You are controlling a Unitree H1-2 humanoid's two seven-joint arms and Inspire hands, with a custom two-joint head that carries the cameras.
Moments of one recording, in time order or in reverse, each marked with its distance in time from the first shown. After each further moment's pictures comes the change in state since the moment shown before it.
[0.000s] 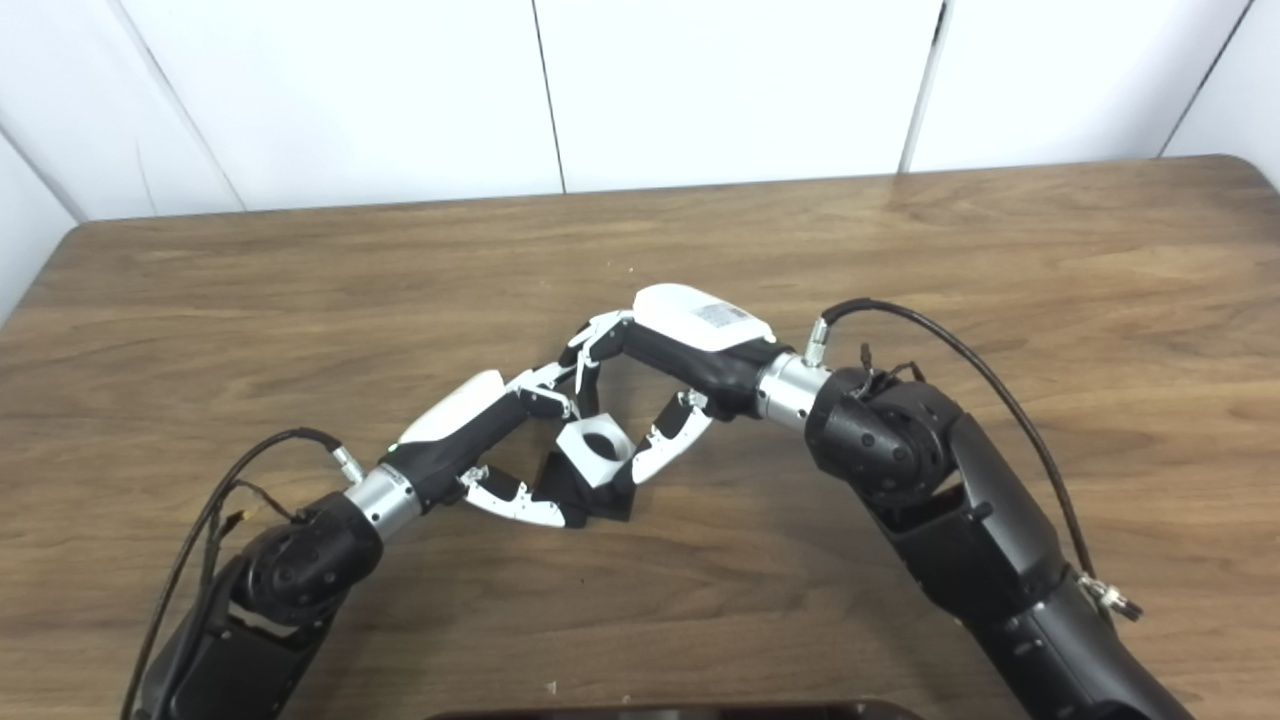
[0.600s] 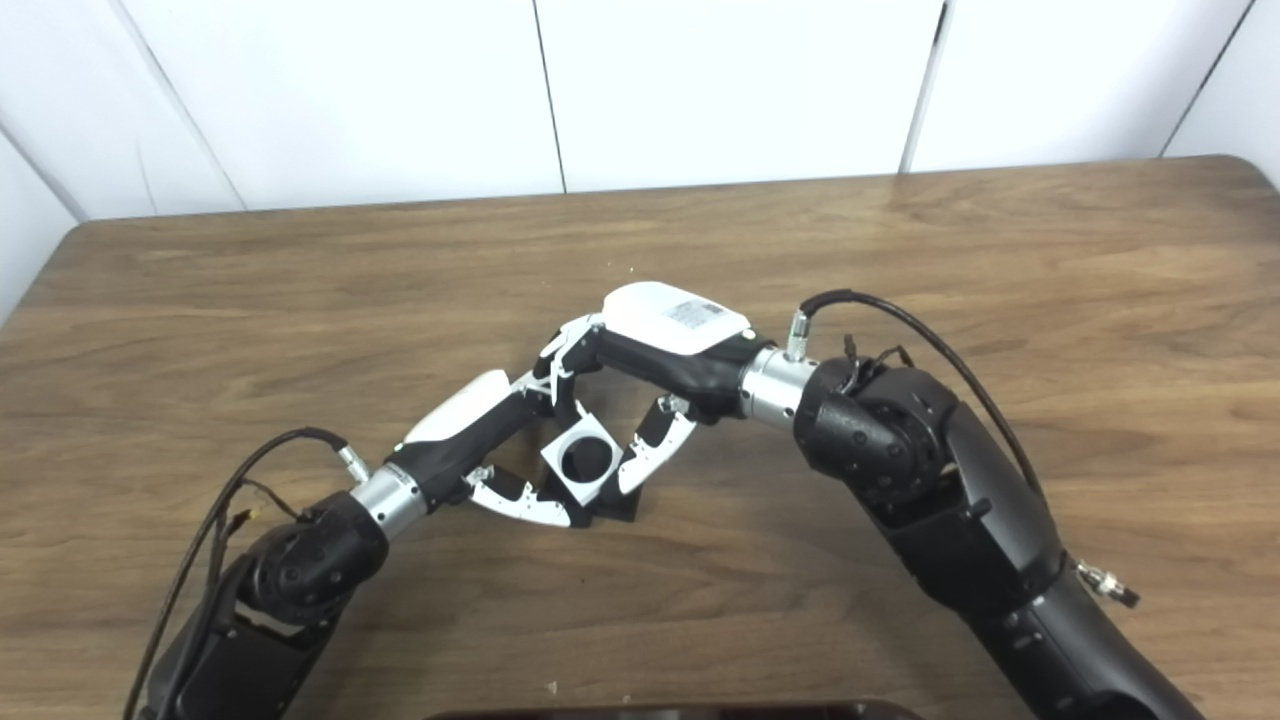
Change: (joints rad) left arm -0.003 -0.005 -0.008 0.001 0.003 0.002 0.004; right arm -0.029 -0.001 0.019 -0.066 -0.017 0.000 0.070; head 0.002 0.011
